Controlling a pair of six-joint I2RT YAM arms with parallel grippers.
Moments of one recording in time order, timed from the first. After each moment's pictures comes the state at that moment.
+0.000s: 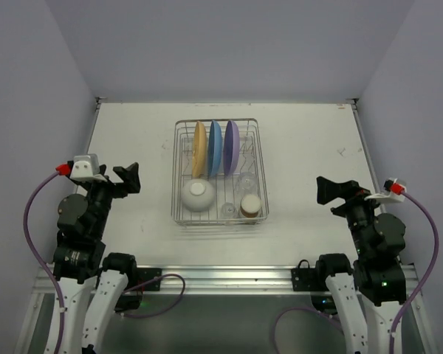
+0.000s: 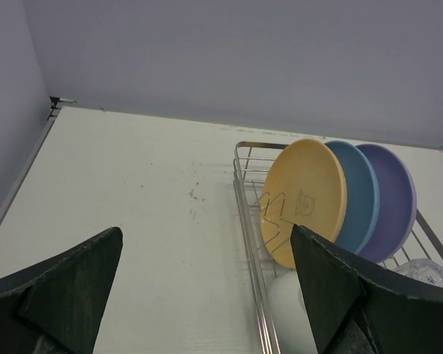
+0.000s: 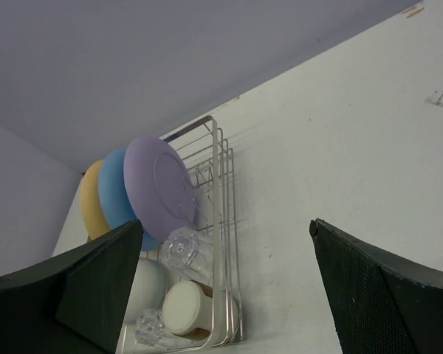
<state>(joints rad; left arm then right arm) -0.12 0.37 0.75 -0.38 -0.07 -0.20 0.06 0.22 0.76 -0.60 0.02 0.59</state>
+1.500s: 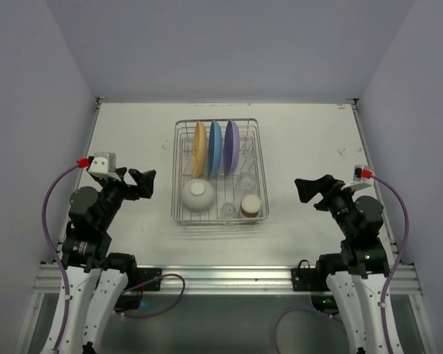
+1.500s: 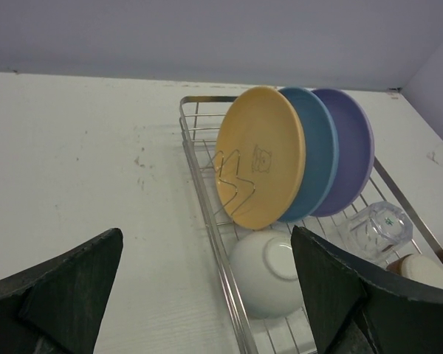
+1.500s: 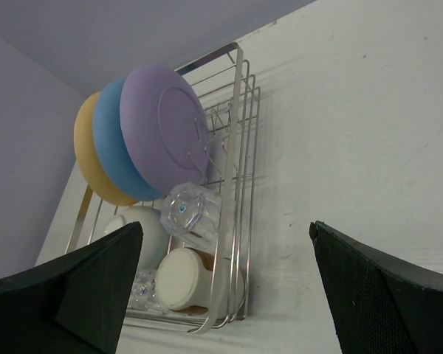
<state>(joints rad) -0.12 0.39 0.66 -0.36 0.10 -0.23 0.06 0.30 0.55 -0.41 -0.19 0.59</state>
